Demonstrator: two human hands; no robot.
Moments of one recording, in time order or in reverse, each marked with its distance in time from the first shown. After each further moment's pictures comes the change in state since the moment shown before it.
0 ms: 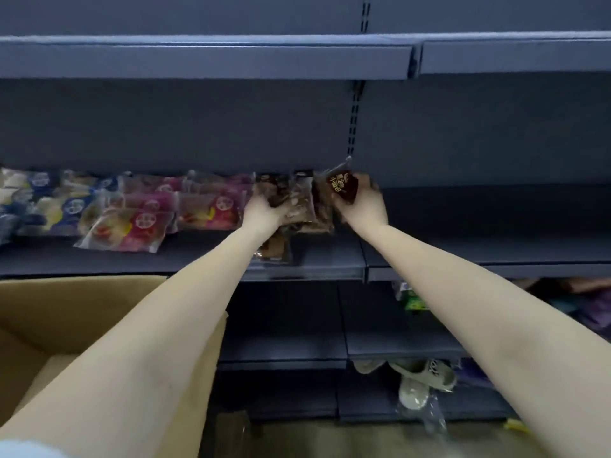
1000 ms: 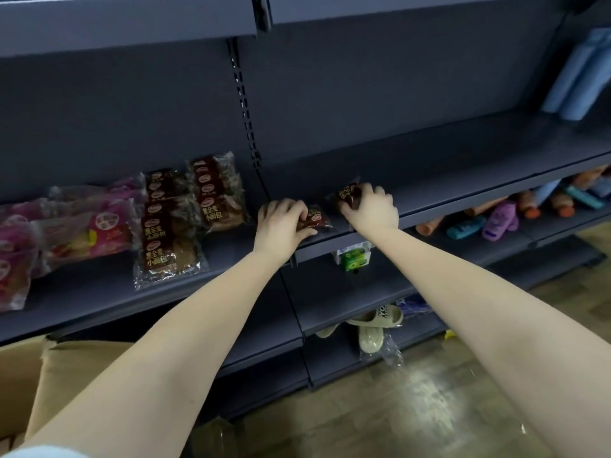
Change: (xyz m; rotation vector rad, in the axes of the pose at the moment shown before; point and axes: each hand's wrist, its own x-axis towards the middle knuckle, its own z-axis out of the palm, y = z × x) left_hand -0.030 0.004 0.167 0.605 -0.268 0.707; right_hand -0.043 0.140 -0.072 -0.373 0.120 0.386
